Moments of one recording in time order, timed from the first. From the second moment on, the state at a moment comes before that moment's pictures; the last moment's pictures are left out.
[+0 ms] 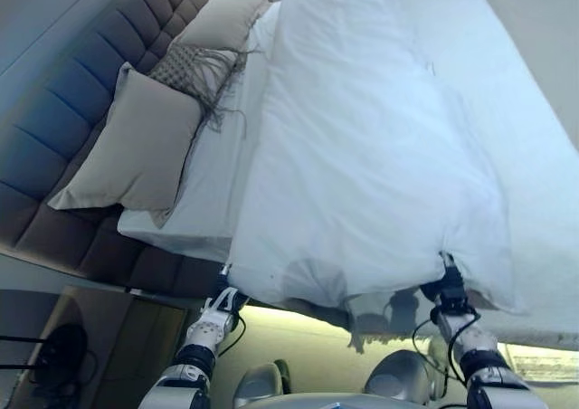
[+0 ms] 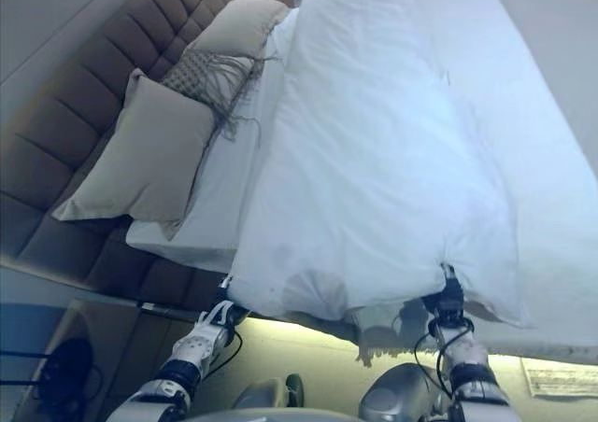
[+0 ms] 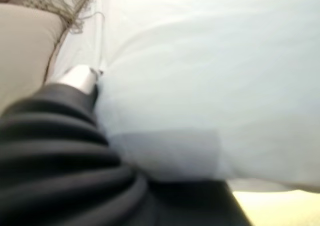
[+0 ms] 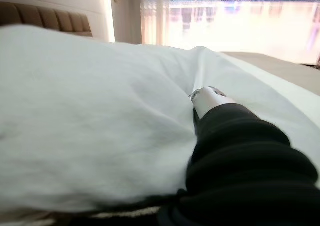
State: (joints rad) left arm -0.21 0.11 0.02 0.91 -1.34 0.10 -0.02; right arm -0.13 -0.31 -0.14 0.94 1.57 0.11 0.39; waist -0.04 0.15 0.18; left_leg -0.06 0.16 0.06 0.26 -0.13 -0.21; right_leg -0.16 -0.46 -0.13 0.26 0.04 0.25
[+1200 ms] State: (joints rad) left arm -0.42 0.11 -0.10 0.99 -1.48 -0.01 -0.05; right arm -0.45 -0.33 0.05 1.02 1.54 0.06 0.30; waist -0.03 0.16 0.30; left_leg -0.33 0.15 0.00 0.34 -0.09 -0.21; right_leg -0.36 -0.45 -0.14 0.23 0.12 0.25
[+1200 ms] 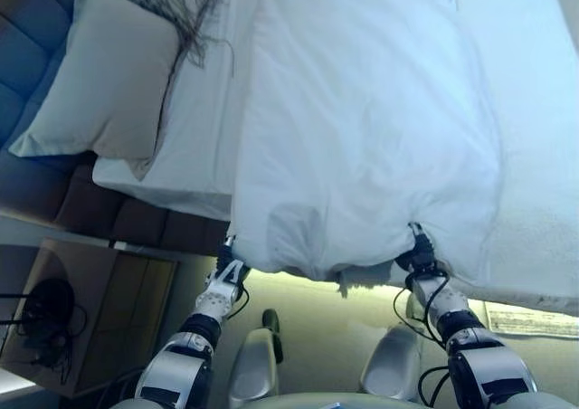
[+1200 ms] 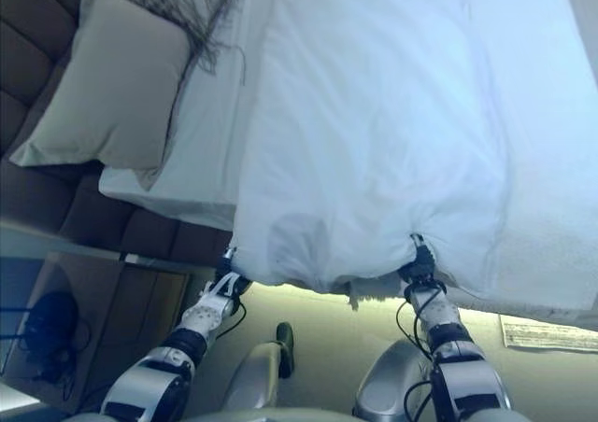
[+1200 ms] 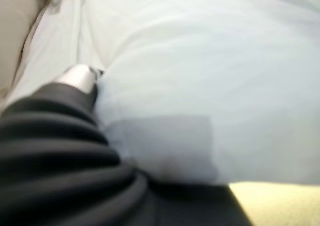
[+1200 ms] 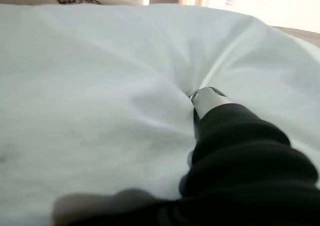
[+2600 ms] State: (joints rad) left arm -0.26 0.06 -0.38 0.84 -1.87 0.43 -0.16; right arm -0.45 -0.34 0.03 0.88 1.61 0.00 0.28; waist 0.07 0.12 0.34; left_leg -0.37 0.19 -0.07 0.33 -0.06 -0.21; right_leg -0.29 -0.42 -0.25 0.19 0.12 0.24
